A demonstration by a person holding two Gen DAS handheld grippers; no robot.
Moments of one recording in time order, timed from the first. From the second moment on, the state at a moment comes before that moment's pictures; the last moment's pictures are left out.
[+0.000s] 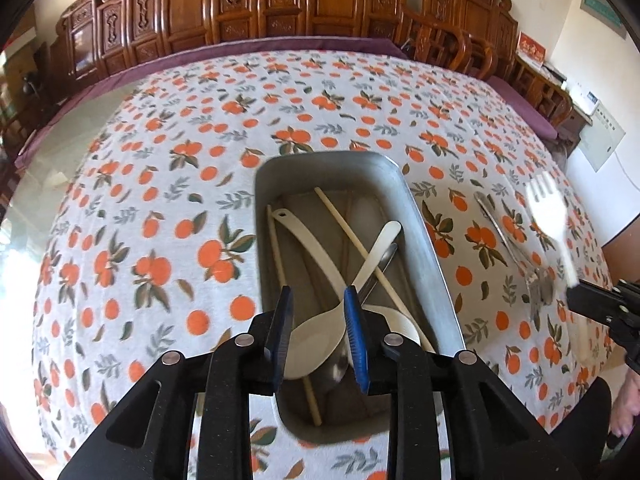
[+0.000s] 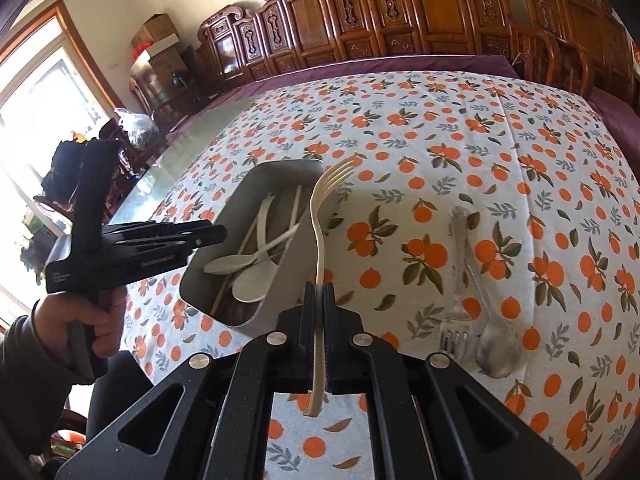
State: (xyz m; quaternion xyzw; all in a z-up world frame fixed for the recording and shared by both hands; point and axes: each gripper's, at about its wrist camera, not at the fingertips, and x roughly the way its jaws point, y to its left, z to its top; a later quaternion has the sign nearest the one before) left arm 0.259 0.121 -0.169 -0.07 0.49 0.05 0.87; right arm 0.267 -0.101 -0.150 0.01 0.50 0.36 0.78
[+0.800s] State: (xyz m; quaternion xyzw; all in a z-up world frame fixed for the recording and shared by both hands) left arm 0.199 0.162 -0.132 -0.09 0.44 0.07 0.89; right arm 0.281 -0.002 -0.171 0.00 0.53 0.39 0.75
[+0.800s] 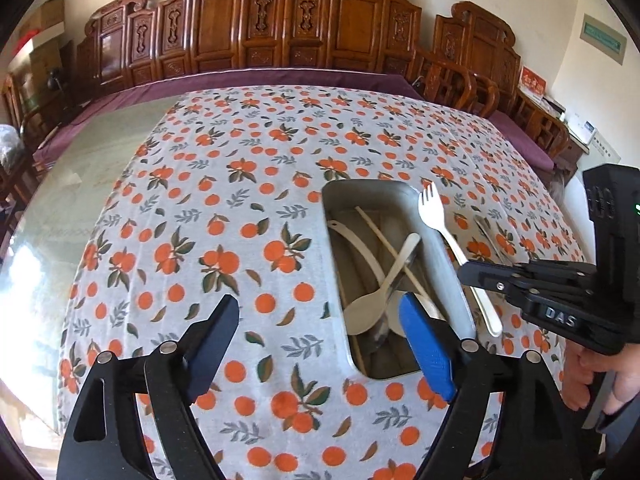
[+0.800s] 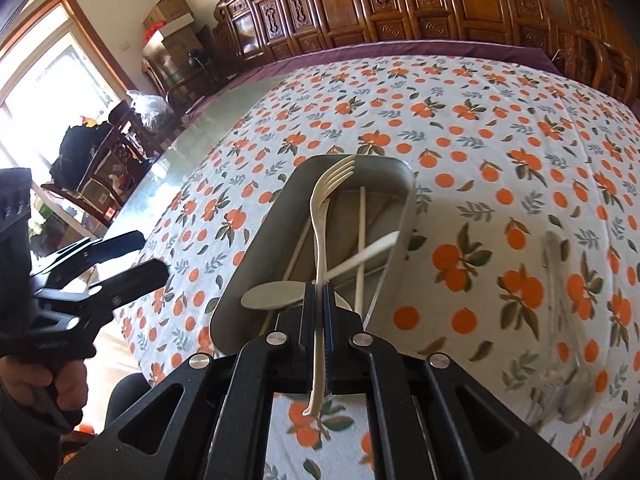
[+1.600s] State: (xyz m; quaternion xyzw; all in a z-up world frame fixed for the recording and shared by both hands) left arm 0.188 0.189 -0.139 -0.10 0.45 0.09 0.88; right arm 0.325 0.066 -0.224 -0.04 0.57 0.36 0.74
